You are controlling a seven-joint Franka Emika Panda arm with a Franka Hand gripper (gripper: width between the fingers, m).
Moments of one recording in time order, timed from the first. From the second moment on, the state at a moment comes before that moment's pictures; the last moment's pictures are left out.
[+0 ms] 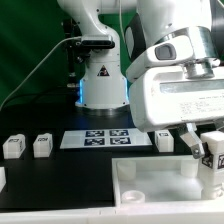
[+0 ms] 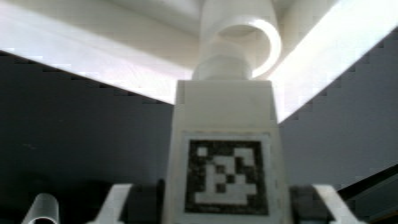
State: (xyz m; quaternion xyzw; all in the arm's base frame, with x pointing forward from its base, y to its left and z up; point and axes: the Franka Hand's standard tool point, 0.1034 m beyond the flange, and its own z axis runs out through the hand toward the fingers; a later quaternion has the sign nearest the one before) arm 0.633 0.113 0.089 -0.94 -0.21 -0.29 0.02
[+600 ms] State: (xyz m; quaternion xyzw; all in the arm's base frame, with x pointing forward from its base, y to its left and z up) arm 0.627 0.123 0.089 -0.93 -0.21 -0.29 0.02
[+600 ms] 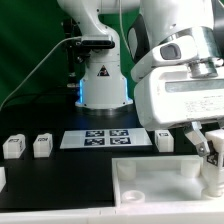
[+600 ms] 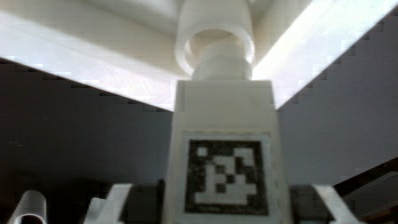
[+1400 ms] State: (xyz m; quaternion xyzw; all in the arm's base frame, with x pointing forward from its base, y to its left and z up) arm 0.626 0.111 0.089 -0.94 -0.22 -0.27 0.02
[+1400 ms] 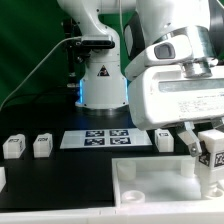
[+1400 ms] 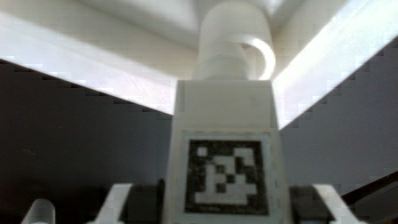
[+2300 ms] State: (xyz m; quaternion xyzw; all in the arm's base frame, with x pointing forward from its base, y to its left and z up) arm 0.622 0.119 0.071 -0.93 -0.22 -0.28 0.02
